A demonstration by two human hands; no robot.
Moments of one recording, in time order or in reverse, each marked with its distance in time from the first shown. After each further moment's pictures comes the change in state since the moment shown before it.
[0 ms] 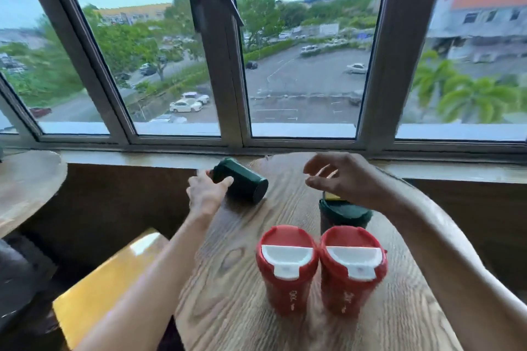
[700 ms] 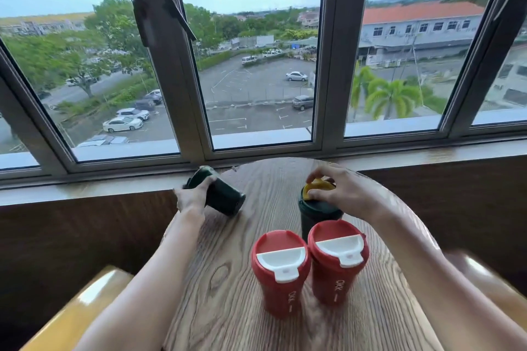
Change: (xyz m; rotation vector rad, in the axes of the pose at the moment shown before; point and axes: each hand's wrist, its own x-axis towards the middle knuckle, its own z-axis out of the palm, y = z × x) left_hand 0.053 0.003 0.040 -0.658 -0.103 -0.188; right_hand -0.042 -0.017 -0.004 -0.093 0.117 0.391
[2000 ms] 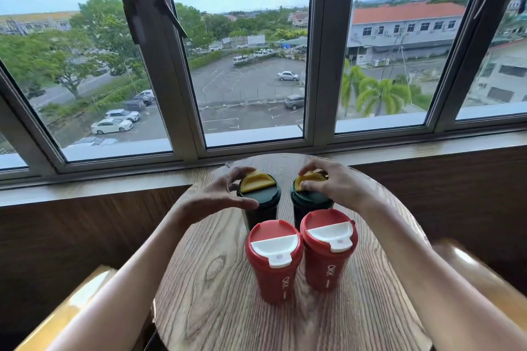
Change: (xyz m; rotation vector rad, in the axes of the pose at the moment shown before) left_hand -0.093 0.042 -0.011 0.512 -1.102 0.480; right_hand 0.001 0.010 0.009 0.123 0.046 0.003
